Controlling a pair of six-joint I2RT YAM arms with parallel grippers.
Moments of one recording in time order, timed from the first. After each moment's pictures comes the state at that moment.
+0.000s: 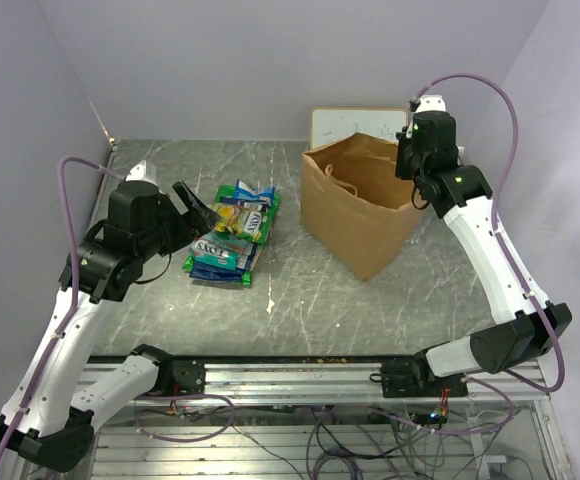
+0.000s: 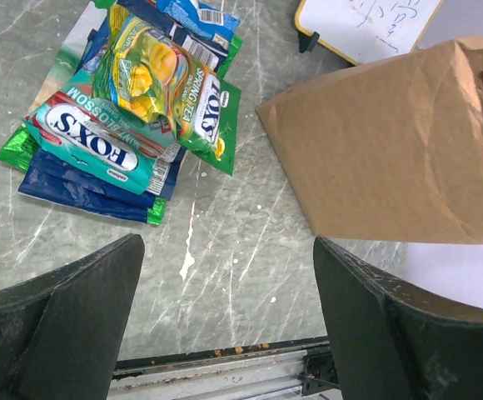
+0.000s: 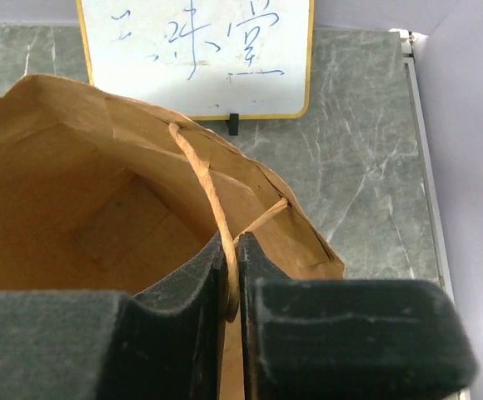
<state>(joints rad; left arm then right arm) -0.38 0.91 1.23 -0.87 -0.07 -0.79 0.32 1.42 1.59 -0.66 0.36 0.09</state>
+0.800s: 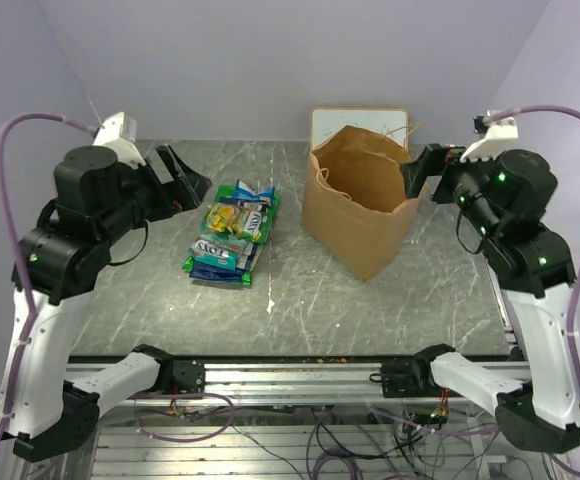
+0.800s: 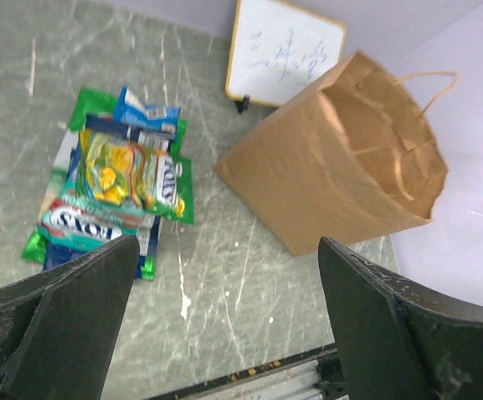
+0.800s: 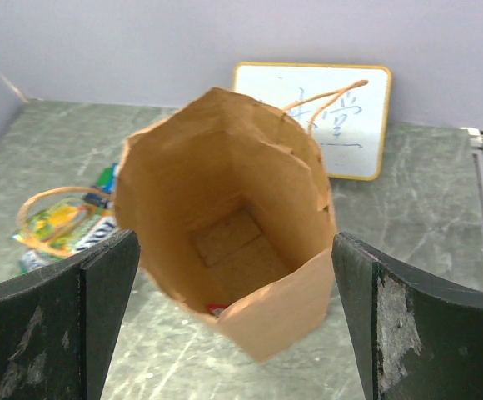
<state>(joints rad) -0.38 1.02 1.65 -0.99 -0.01 -0.59 0.32 1.03 1.56 -0.70 0.11 0.11</state>
